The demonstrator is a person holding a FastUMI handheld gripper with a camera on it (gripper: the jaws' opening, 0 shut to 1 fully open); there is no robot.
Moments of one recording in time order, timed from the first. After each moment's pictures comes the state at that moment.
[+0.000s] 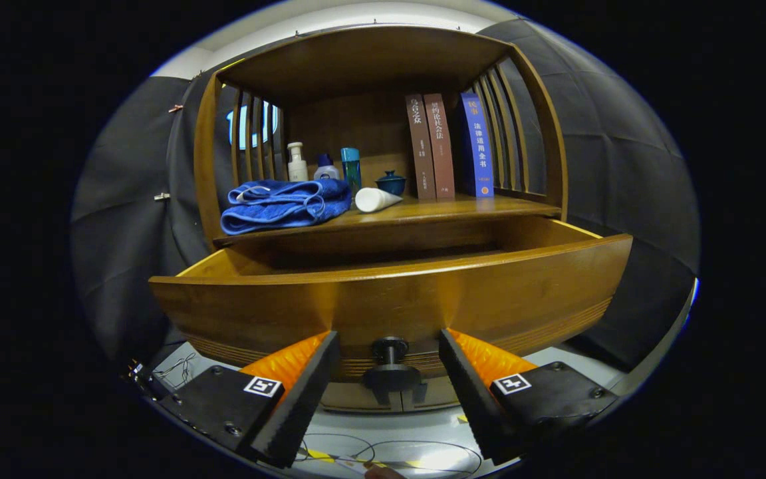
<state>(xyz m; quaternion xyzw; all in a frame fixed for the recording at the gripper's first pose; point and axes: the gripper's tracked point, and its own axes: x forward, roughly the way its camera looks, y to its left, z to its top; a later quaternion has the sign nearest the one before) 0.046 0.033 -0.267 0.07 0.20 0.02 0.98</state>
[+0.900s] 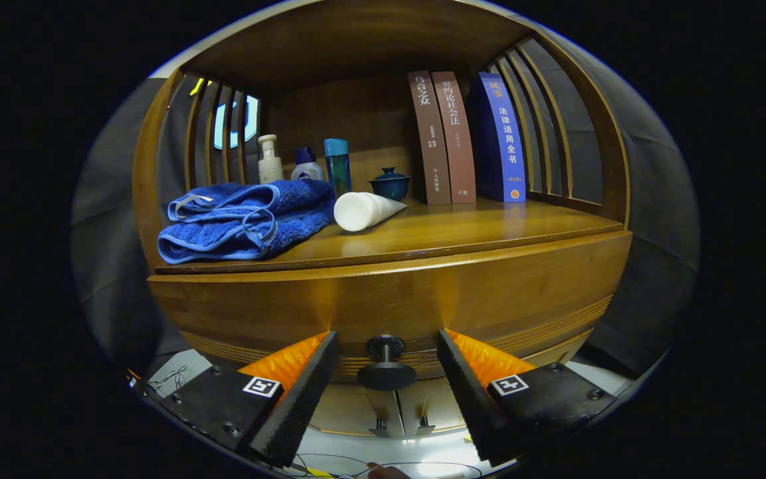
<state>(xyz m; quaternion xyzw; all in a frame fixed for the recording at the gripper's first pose) 0.152 0.039 -0.277 0.07 0.19 0.02 0.98</state>
